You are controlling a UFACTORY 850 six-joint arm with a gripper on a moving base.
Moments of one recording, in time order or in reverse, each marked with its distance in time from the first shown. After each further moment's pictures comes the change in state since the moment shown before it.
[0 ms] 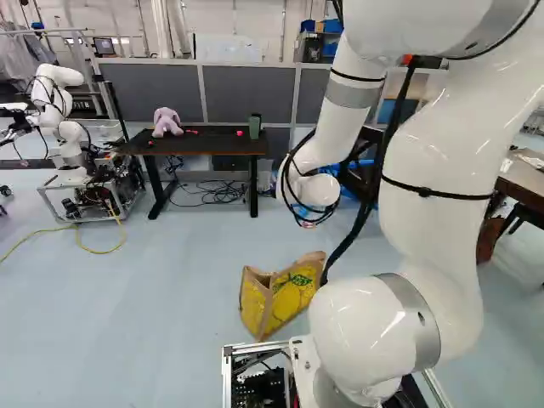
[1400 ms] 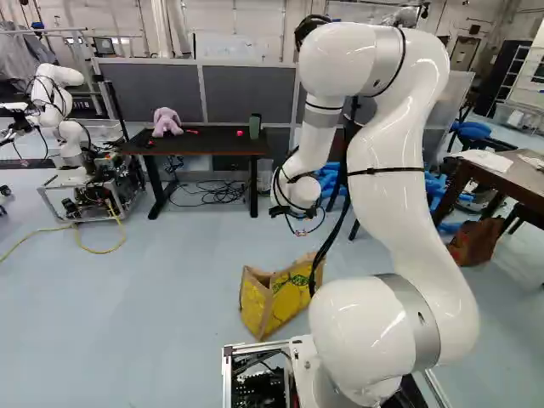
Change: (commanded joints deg) arm -0.5 -21.1 -15.0 0.8 -10.7 0.3
